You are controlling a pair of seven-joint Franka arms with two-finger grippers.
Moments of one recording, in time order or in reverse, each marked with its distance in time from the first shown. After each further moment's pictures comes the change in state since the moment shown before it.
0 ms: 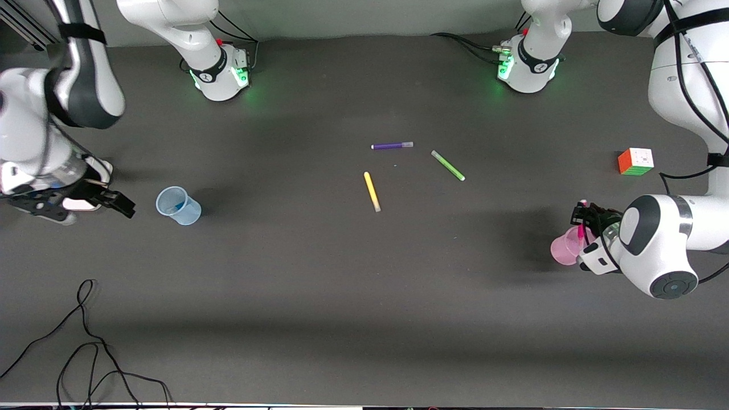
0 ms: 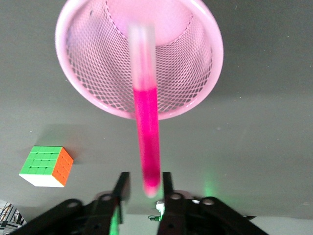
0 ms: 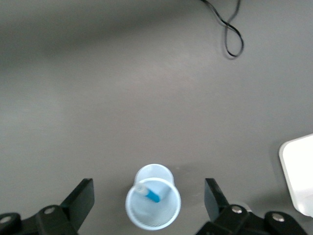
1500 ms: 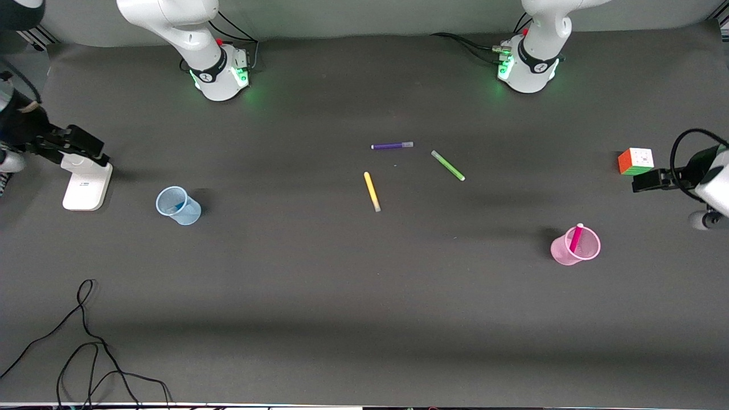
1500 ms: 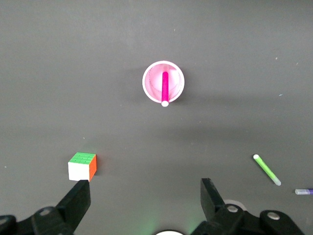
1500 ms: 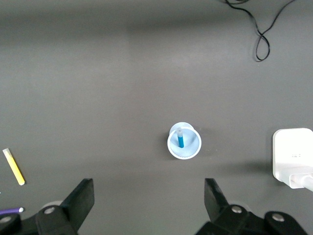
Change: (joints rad) left arm 0.050 -0.541 -0.006 -0.096 -0.110 0.130 -0.014; right arm 0.016 -0.061 0.104 0.398 0.083 -0.553 -0.142
